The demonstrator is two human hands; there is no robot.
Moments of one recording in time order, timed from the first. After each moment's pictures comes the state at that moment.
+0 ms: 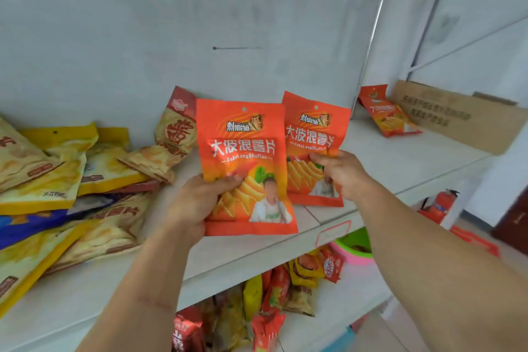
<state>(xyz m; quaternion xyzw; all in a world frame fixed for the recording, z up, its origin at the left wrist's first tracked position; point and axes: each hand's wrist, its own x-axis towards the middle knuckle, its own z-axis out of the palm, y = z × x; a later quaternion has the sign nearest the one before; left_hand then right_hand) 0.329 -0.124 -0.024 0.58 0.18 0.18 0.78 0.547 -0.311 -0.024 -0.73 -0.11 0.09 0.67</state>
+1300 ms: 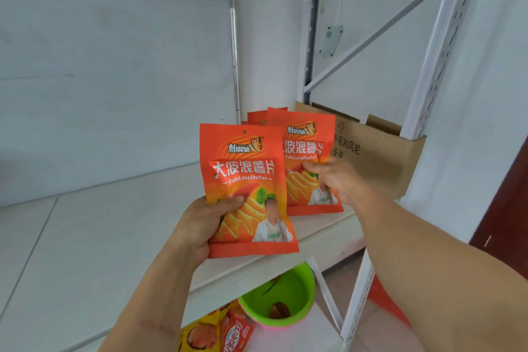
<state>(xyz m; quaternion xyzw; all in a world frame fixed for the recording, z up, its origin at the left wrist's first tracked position) 0.710 -0.409 -0.031 0.59 0.19 0.13 0.78 0.940 -0.597 -0.022 -0.76 -0.13 0.10 0.64</state>
